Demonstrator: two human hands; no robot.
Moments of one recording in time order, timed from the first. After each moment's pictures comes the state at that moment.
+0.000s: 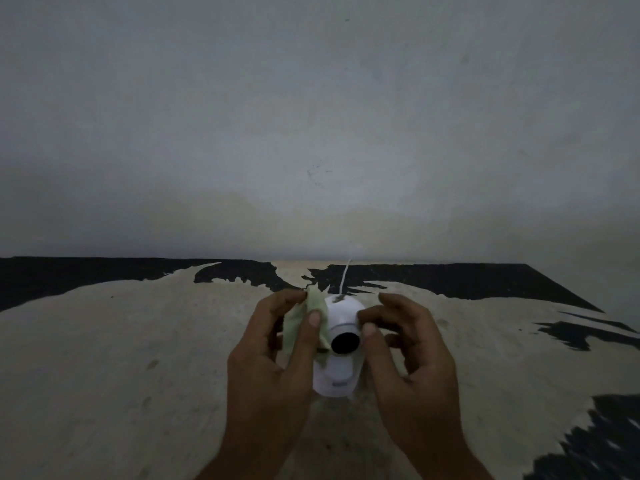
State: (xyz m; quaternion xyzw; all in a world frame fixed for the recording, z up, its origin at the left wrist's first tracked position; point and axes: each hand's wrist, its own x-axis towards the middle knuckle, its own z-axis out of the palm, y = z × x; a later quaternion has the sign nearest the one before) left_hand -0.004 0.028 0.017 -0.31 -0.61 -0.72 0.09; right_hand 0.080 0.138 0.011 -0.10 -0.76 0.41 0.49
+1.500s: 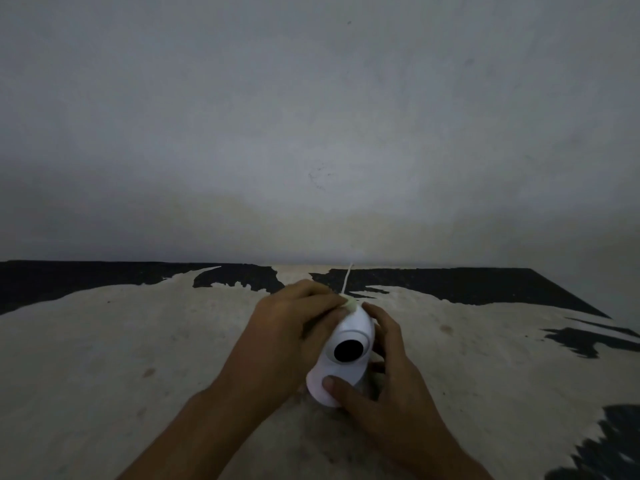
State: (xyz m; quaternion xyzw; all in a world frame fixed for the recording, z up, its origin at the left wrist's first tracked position) left_hand -0.051 0.038 0.040 -0.53 -0.72 -0.42 0.16; right_hand 0.059 0.154 -0.005 -0.16 -0.85 0.44 0.23
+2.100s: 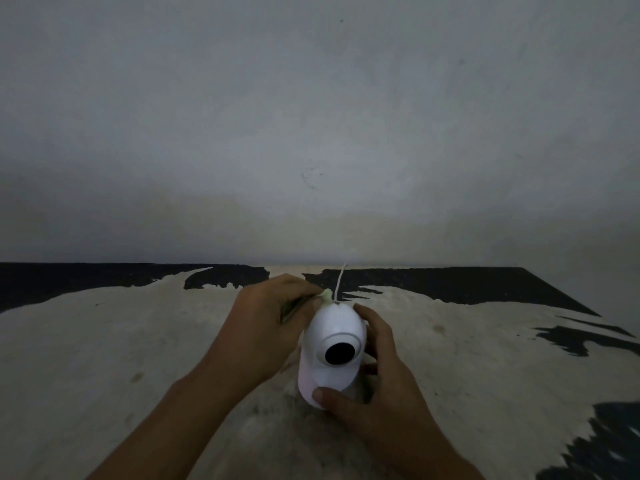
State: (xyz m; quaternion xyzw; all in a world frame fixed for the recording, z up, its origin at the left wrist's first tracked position) left_hand -0.064 0.042 0.046 -0.50 -0.73 -0.45 0.12; right_hand 0.060 0.158 -0.008 -0.13 -0.85 0.43 0.27
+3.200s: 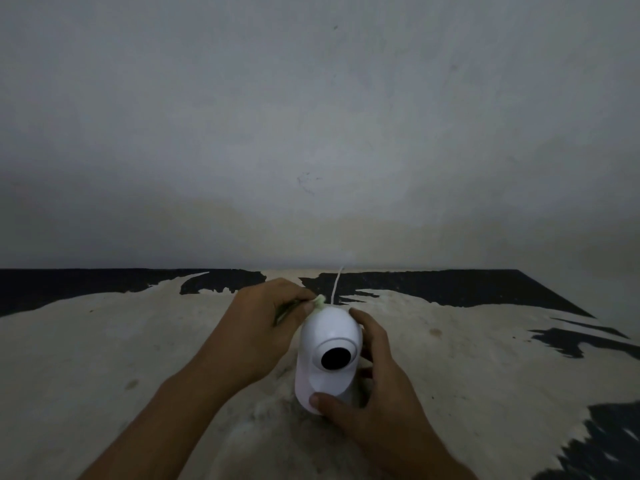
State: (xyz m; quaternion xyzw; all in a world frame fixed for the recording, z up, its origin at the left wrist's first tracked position) left_hand -0.067 0.040 0.051 -0.50 -0.75 -0.42 0.10; right_hand 0.060 0.165 -0.016 -0.13 -0.85 0.43 0.26
